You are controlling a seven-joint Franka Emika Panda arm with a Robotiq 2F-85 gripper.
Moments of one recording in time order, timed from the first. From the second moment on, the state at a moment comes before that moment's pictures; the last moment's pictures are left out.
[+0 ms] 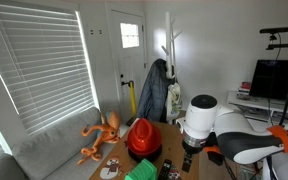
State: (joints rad) arm 0.07 -0.68 0.36 -2.66 -0.02 2.09 0.34
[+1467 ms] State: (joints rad) arm -0.15 -0.62 0.31 -2.47 -0.26 2.02 0.57
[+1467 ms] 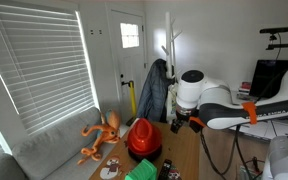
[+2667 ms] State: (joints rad) arm -0.10 -0.26 0.22 -2.27 -0.26 2.38 0.76
